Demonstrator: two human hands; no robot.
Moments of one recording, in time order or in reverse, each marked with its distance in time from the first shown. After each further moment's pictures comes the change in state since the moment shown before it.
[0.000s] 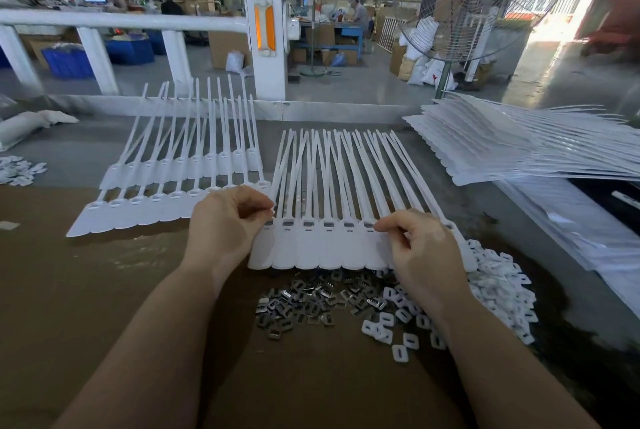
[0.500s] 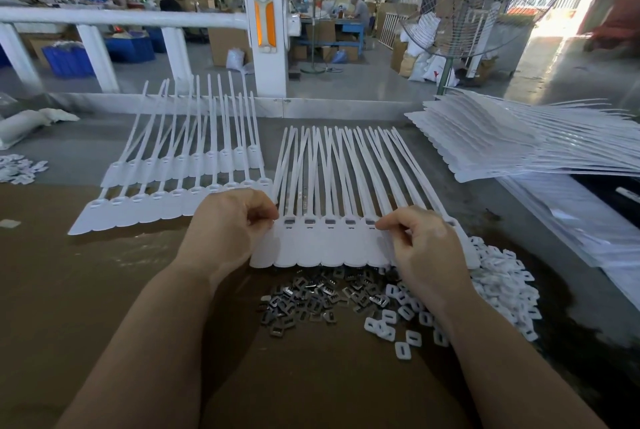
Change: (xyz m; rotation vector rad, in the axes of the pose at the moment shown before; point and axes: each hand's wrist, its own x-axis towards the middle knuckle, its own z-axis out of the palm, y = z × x) left_hand -0.005 0.004 -0.011 0.229 -0.141 0.163; right_hand 0.000 -0.002 -0.002 -0.027 -0.017 0.001
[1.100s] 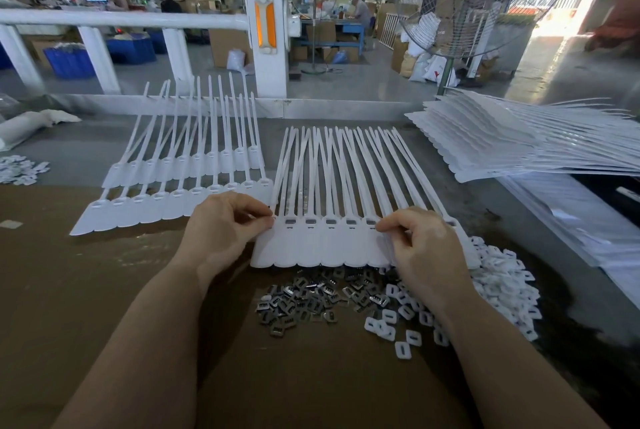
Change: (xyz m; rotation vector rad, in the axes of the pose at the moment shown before) left_hand 0.006 -0.013 0.001 -0.135 -0.023 -0.147; right_hand 0.000 0.002 0.000 -0.046 -0.032 0.007
